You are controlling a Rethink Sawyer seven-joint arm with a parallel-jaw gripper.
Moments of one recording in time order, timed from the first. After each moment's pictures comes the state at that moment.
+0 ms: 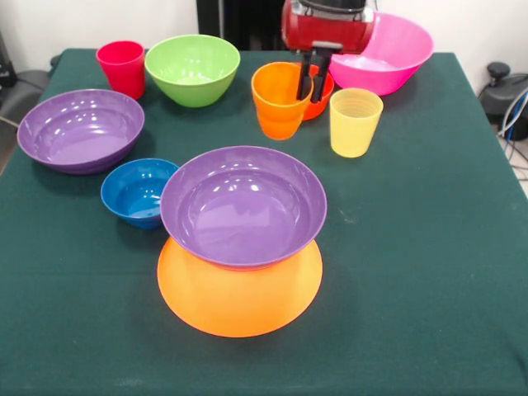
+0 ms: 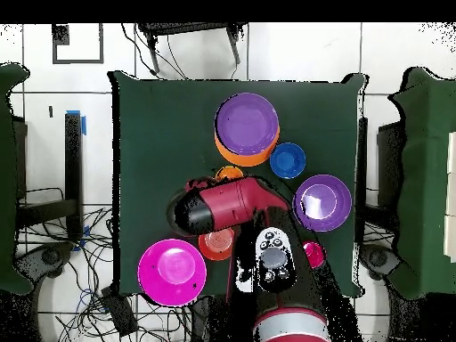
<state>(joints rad) -0.21 -0.75 0.12 1.75 -0.48 0.39 1.97</state>
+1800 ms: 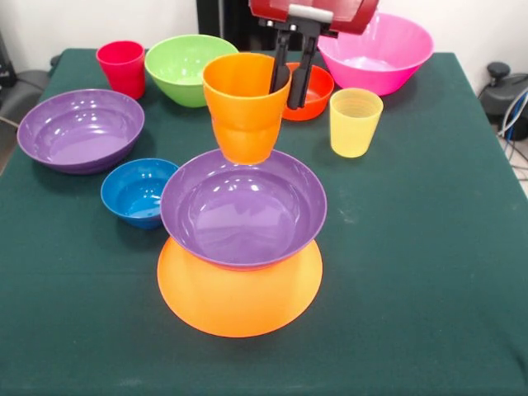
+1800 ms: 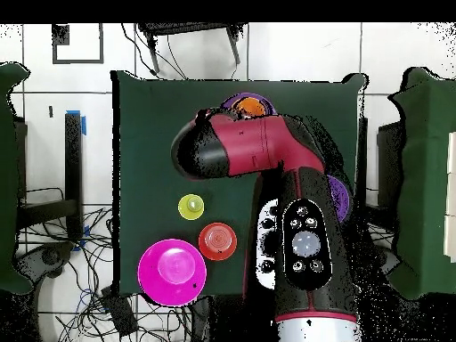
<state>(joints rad) -0.26 -0.77 0.16 1.43 -0.44 0.51 1.97</state>
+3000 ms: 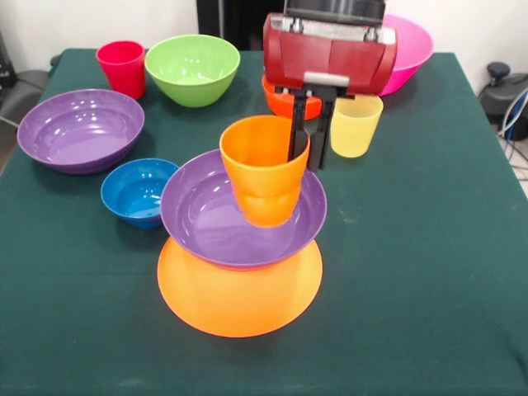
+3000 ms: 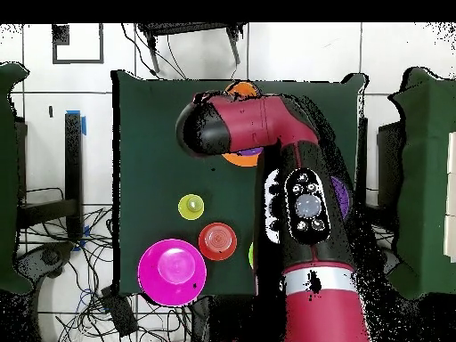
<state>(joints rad) -0.29 -0.65 0.25 1.31 -0.46 0.51 1.97</state>
